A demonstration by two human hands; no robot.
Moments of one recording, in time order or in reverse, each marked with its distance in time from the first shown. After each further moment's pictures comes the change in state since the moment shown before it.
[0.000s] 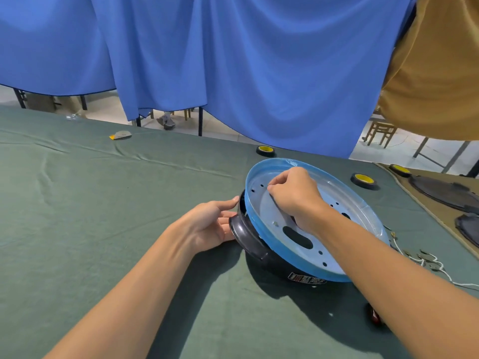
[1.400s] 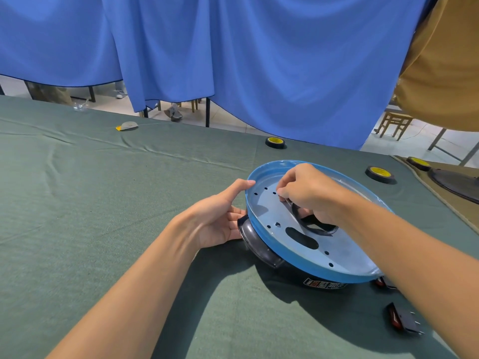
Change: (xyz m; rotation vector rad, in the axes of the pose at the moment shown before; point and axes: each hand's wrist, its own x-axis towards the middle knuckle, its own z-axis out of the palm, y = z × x) left_hand 0.005 0.002 -0.011 0.101 -0.115 -0.041; right_hand 0.013 0.006 -0.002 -0.071 -0.303 0.029
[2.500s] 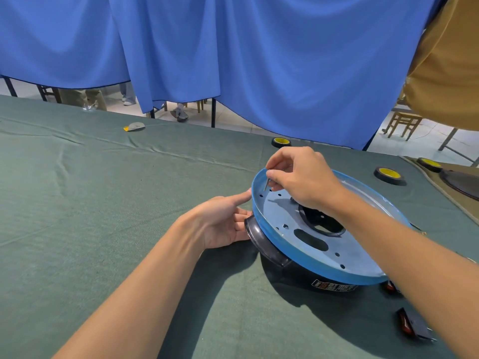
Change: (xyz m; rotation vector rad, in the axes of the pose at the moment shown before) left_hand 0.004 -0.001 -0.002 0.010 -0.008 0.014; right_hand 0.006 -0.011 0.003 0.018 0.160 -0.513
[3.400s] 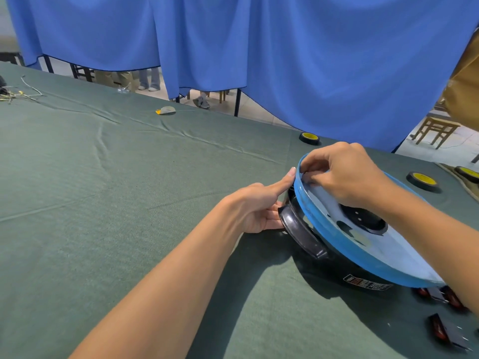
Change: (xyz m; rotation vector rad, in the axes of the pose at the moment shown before) left_hand -0.007 0.004 0.013 0.170 0.065 0.018; right_hand -0.003 -0.007 -0.008 -0.295 -0.116 -0.173
